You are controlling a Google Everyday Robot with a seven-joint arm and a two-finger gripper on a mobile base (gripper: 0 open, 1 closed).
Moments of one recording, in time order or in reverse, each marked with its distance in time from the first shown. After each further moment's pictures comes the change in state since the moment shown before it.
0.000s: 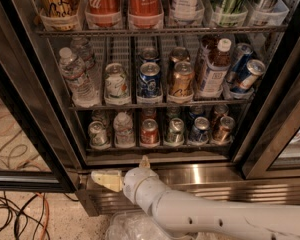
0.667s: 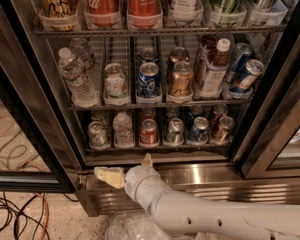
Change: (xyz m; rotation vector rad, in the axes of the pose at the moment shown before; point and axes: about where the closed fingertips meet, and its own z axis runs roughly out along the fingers) arm -0.009 -0.014 0.002 0.063 -0.037 0.001
